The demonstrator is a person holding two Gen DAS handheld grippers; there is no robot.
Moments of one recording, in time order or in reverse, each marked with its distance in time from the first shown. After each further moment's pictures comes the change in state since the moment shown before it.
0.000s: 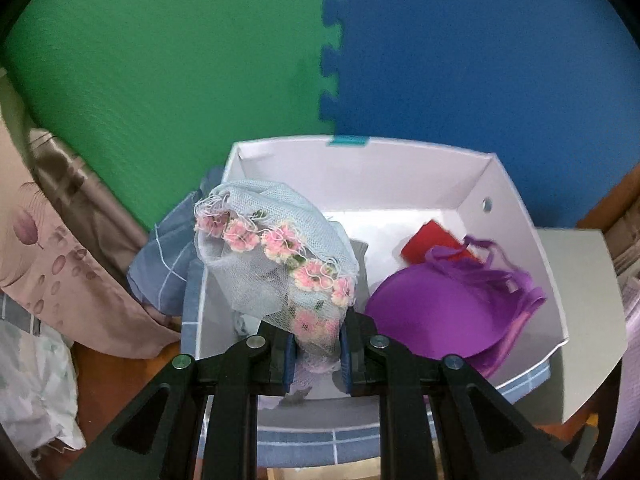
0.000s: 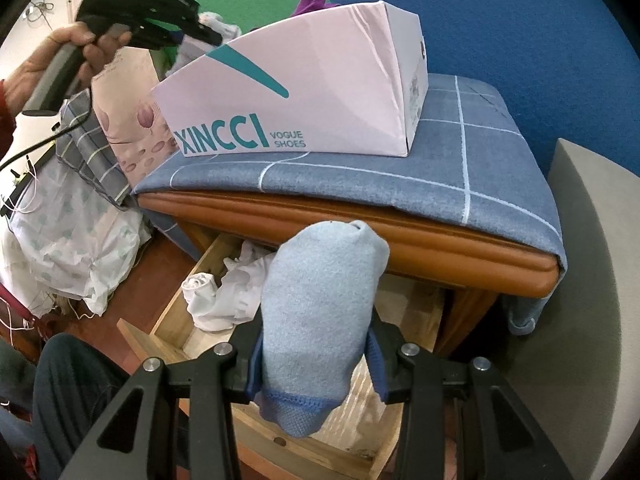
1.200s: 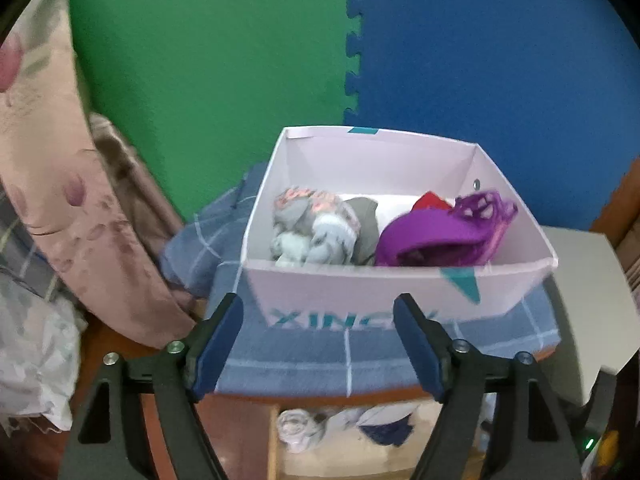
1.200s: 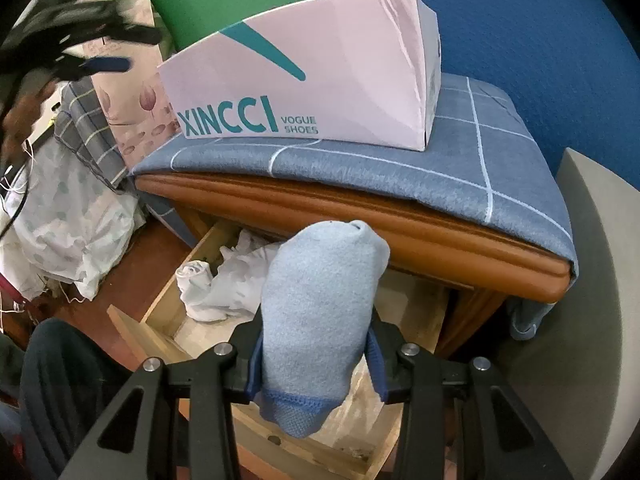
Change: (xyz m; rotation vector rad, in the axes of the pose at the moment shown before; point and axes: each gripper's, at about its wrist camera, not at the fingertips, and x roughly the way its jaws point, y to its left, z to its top) left arm -0.071 0.000 -0.127 -0.051 -0.222 0.092; right arm 0.011 0.008 0.000 -0.056 0.028 -0.024
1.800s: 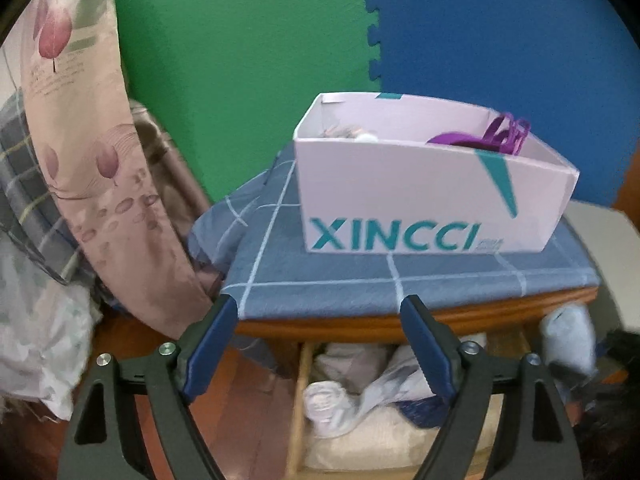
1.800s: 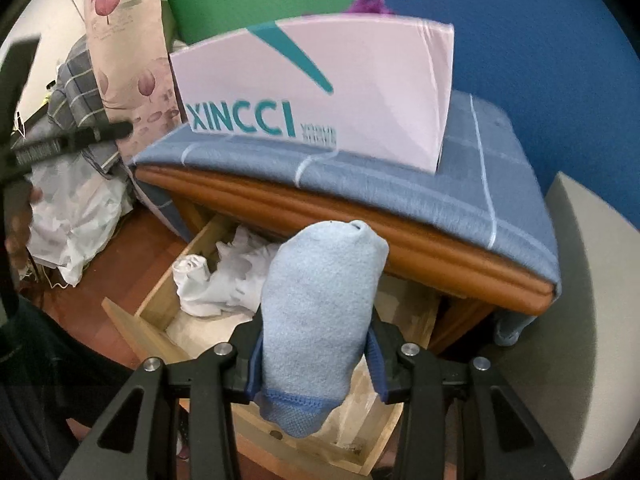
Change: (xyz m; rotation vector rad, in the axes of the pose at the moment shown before) left arm 0.005 0.020 -0.094 0.009 -0.089 0.094; right arm -0.019 0.029 0.011 -0.062 0.008 -0.080
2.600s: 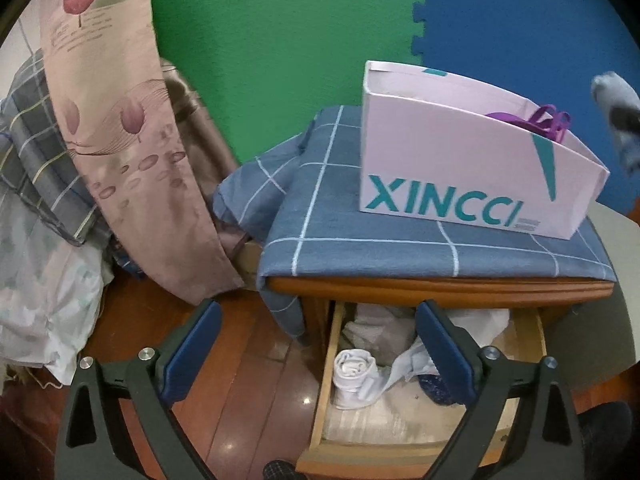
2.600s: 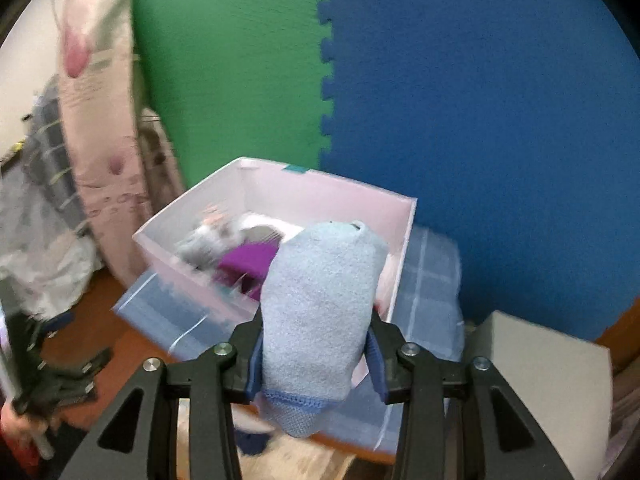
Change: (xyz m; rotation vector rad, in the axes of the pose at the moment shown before) left arm 0.009 0.040 -0.016 -0.102 0.119 0.041; right arm -0.064 -0.010 0.200 -0.031 -0.111 -0.173
